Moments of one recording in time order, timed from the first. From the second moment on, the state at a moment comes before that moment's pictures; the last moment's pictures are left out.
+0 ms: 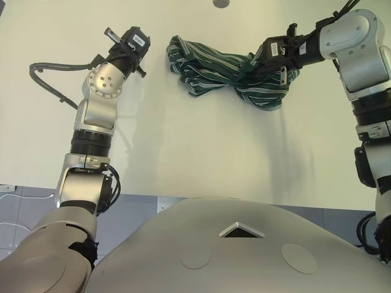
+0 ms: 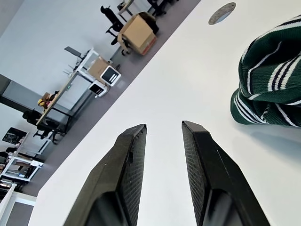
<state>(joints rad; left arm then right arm) -0.33 0.44 -0.14 0.27 0.28 0.08 -0.34 -0.66 -0.66 0.39 0.26 -0.16 0.13 1.28</state>
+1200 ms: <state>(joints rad) -0.60 0.46 -0.28 0.46 0.20 -0.21 -0.72 -0.93 -0.58 0.05 0.14 0.36 0.60 1.20</state>
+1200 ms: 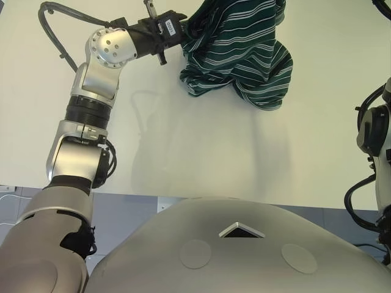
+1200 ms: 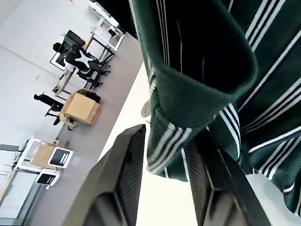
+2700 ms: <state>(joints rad) -0.54 0.82 -0.15 0.28 -0.31 0.50 -1.46 -0.56 -0.75 0.24 0.25 0.23 0.20 1.47</state>
